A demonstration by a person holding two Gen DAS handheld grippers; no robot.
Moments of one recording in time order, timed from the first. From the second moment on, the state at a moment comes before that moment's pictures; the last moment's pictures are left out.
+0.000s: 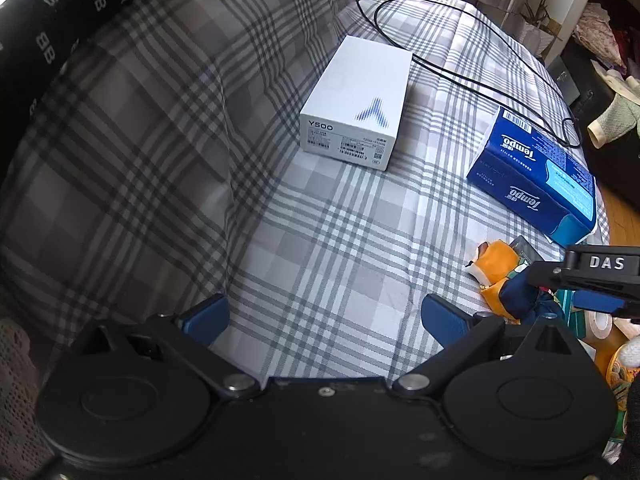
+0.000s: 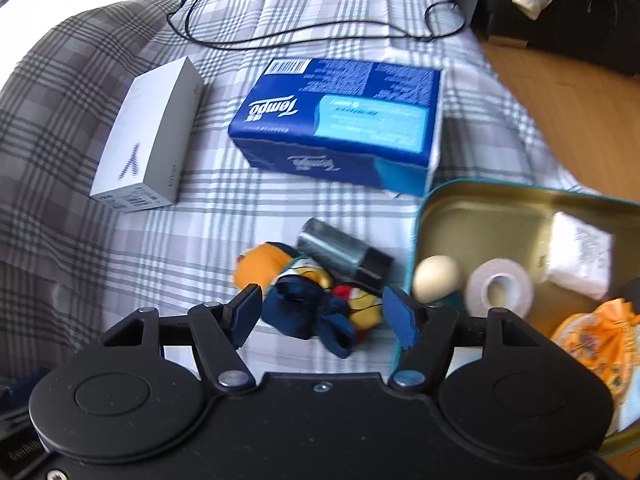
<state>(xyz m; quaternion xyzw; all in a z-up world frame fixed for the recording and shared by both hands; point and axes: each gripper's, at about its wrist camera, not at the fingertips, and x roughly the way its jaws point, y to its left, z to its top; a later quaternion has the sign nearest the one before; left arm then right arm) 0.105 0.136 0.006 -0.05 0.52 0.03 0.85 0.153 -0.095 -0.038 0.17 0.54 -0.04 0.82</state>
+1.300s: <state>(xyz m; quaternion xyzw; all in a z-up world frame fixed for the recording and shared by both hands) 0.109 0.145 -0.006 -0.08 0.54 0.05 0.84 0.187 -0.109 -0.065 0.21 0.55 -0.11 0.80</state>
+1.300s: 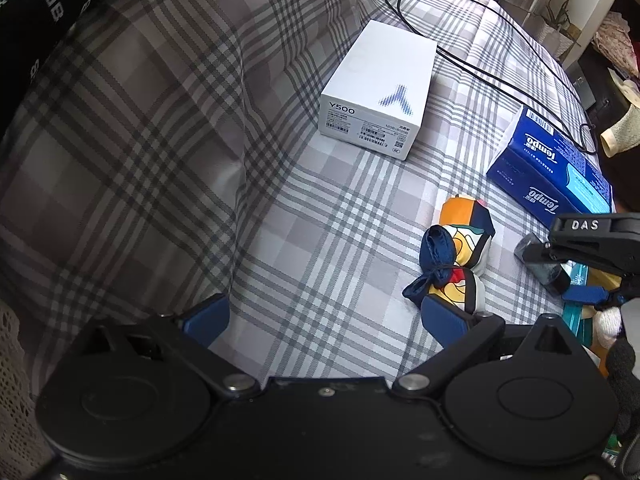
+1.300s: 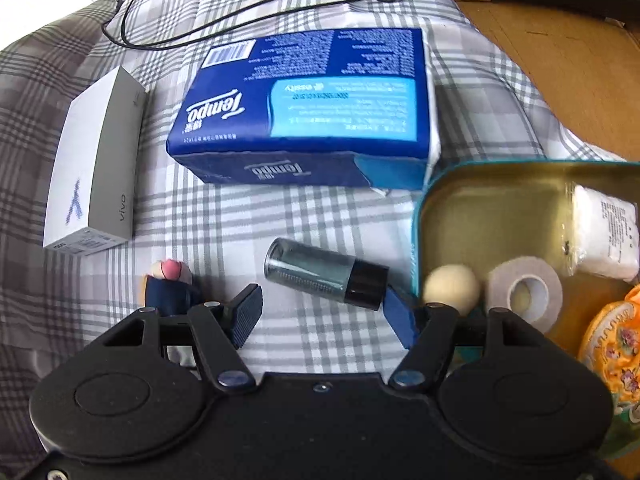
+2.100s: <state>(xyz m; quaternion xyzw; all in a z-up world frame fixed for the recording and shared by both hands) 0.115 0.137 -0.017 -0.06 0.55 0.05 0.83 0.192 -0.112 -0.072 0.22 0.54 -0.12 0.80</state>
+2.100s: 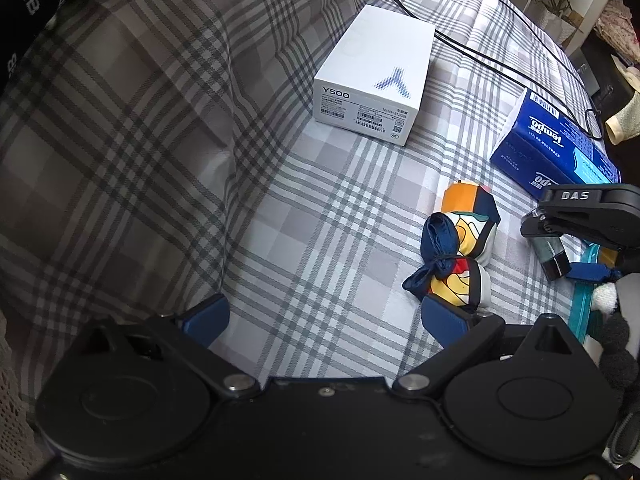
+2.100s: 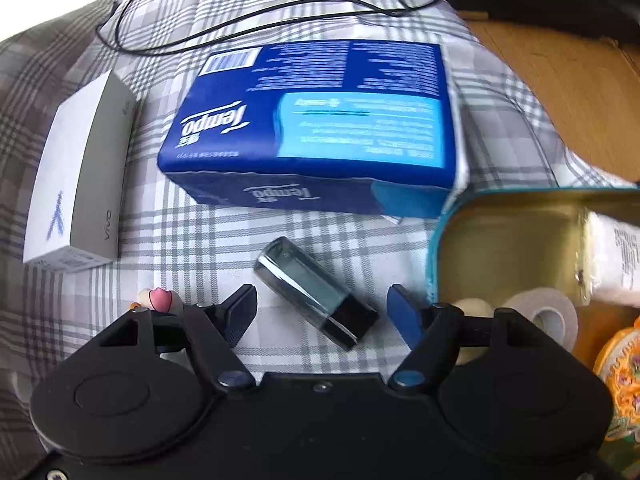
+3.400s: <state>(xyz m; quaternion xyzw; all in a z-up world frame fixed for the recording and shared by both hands) 0.154 0.086 -0.048 -0.03 0.51 0.00 0.86 0.210 -0.079 -0.089 0.02 0.55 -0.01 0.83</state>
